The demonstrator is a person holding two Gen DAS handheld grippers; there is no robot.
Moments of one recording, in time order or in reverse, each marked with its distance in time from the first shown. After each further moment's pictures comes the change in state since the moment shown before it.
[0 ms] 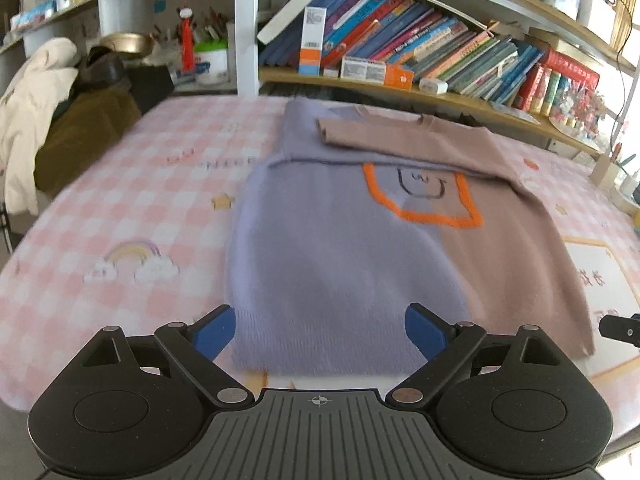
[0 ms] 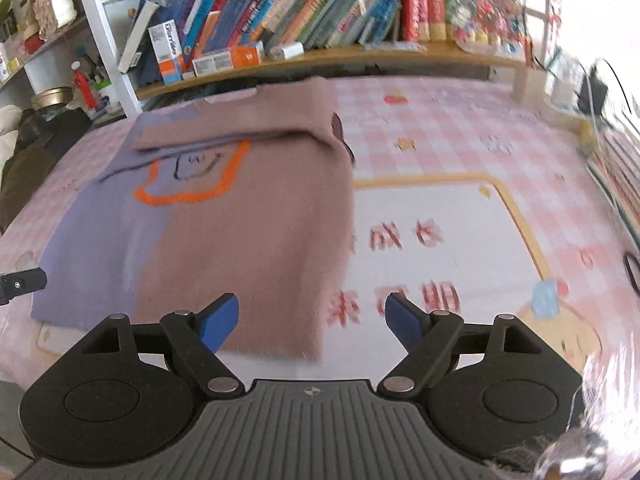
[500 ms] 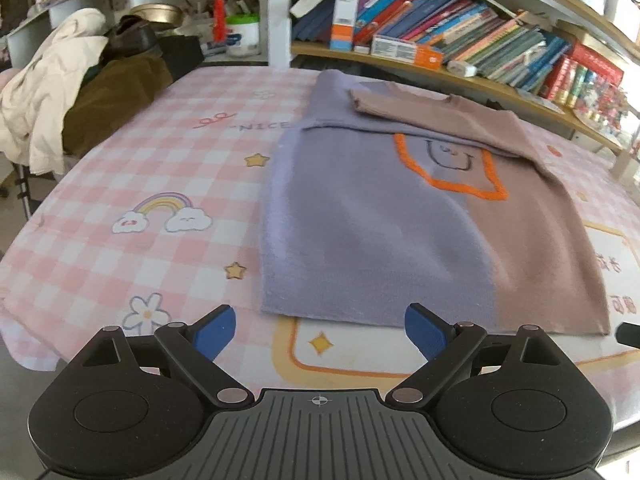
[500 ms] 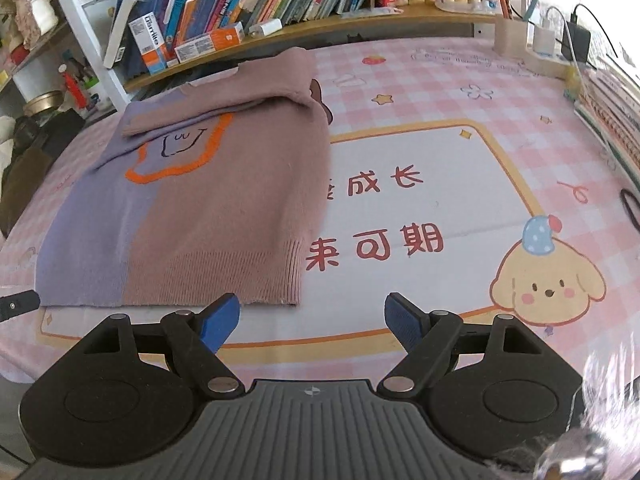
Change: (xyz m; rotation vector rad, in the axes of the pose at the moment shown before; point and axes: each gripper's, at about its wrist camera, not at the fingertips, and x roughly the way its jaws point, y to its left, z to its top) left arm -0.002 0.017 -0.012 -0.071 0.054 0.078; right arm 0.004 -0.021 -0.017 0.087 0.053 0.017
